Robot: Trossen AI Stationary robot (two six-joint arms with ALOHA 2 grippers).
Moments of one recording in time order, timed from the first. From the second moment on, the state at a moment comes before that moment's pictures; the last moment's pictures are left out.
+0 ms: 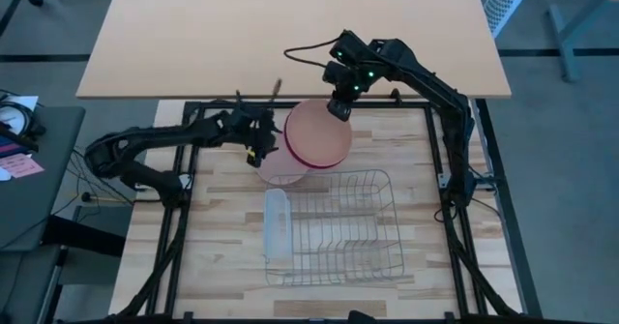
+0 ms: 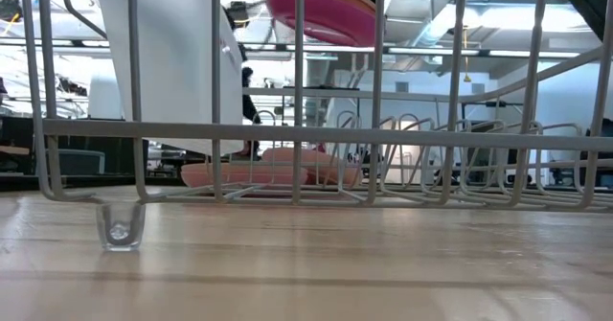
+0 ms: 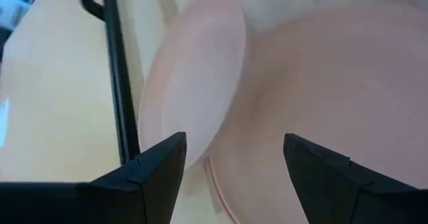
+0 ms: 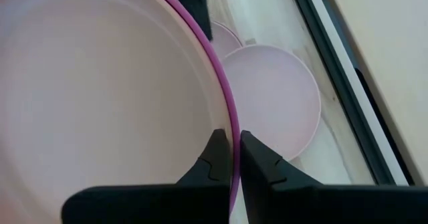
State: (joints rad) left arm 0.53 1.40 0.79 -0.09 0.10 1.05; right arm -0.51 1.99 2.35 -1.38 -0.24 -0.11
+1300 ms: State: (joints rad) left arm 0.51 1.62 0.79 0.17 0.04 1.34; right arm -0.51 1.99 2.35 -1.37 -0.24 -0.11
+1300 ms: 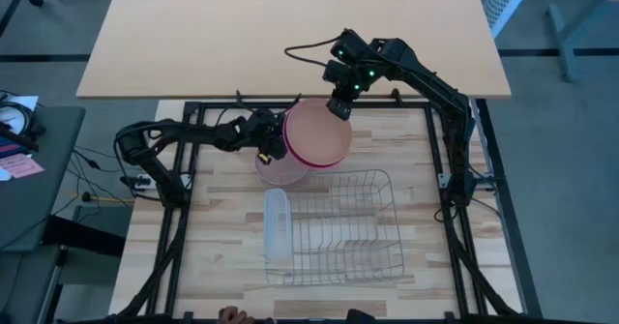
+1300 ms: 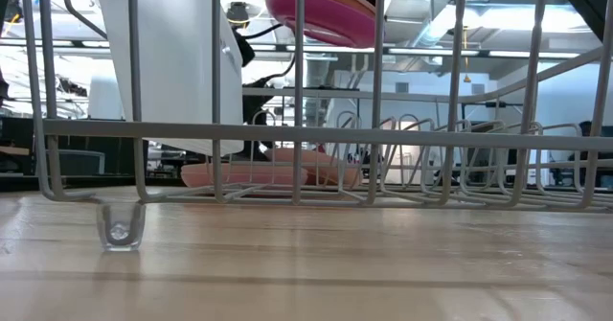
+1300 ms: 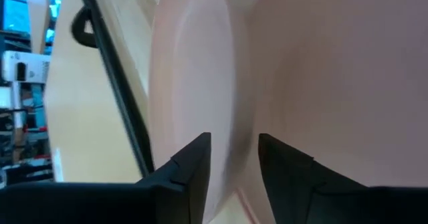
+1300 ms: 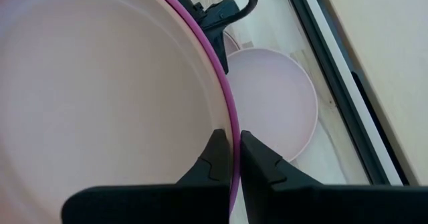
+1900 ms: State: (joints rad) left arm 0.51 1.62 0.79 0.12 0.04 1.35; right arm -0.51 1.99 2.35 -1.36 -0.24 -0.12
